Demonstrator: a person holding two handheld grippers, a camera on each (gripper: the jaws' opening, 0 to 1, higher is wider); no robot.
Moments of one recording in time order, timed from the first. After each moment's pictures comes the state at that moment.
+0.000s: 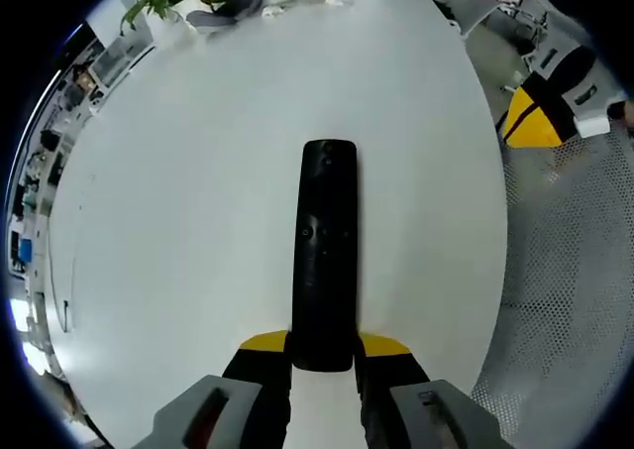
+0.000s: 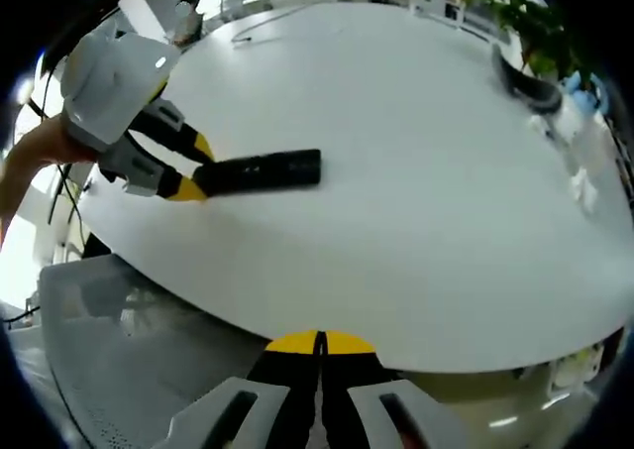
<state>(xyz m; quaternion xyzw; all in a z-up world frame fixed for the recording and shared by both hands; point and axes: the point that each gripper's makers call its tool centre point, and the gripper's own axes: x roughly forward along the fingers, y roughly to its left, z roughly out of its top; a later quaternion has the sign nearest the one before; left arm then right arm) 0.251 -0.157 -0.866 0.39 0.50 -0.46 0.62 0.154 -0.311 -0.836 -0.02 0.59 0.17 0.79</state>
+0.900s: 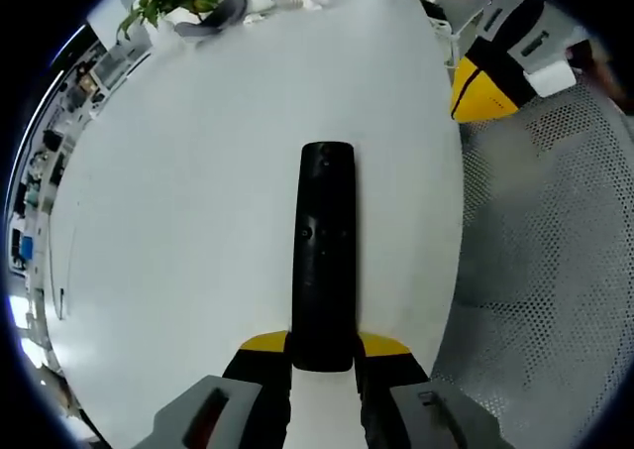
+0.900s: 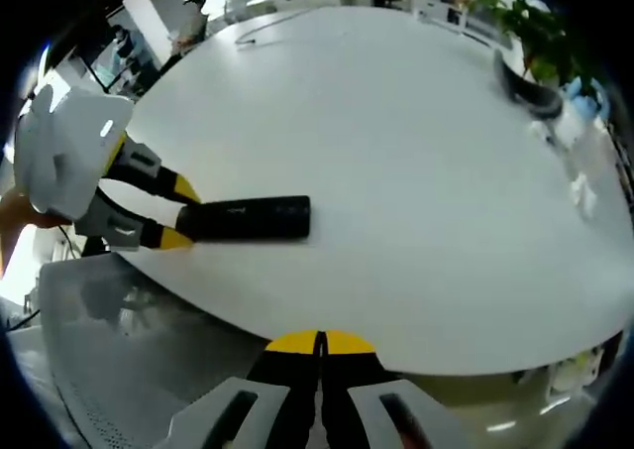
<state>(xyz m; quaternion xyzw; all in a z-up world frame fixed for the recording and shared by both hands) 0.199 -0.159 -0.865 0.39 0.49 -0.46 0.63 0.154 -0.310 -0.833 -0.03 0.59 0.17 0.79</state>
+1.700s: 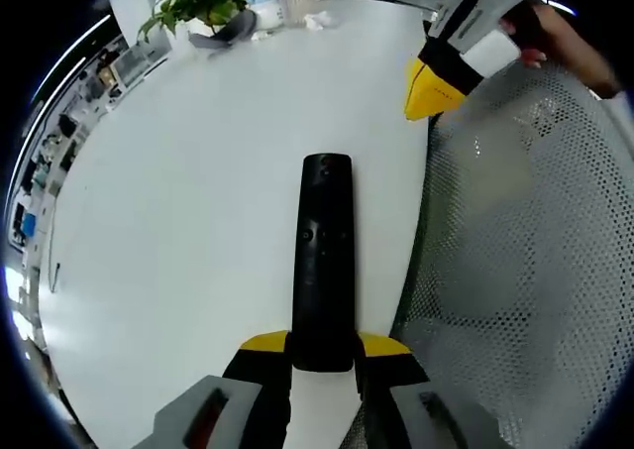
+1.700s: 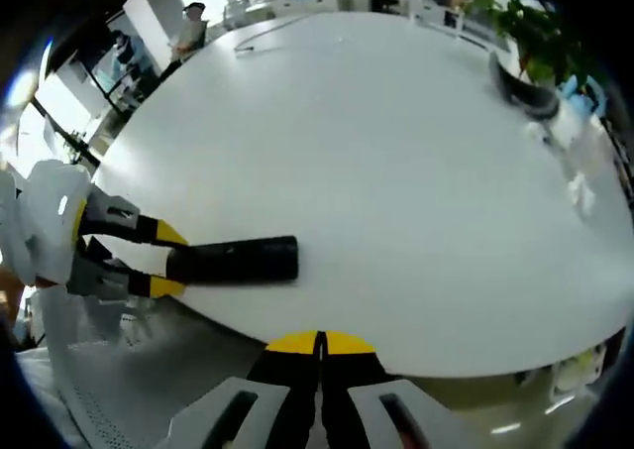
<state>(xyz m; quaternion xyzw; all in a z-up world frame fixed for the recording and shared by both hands) 0.159 -0.164 -0.863 0.34 0.47 -0.45 0.68 0.158 -0.313 -0.830 -0.02 0.57 0.17 0.80</state>
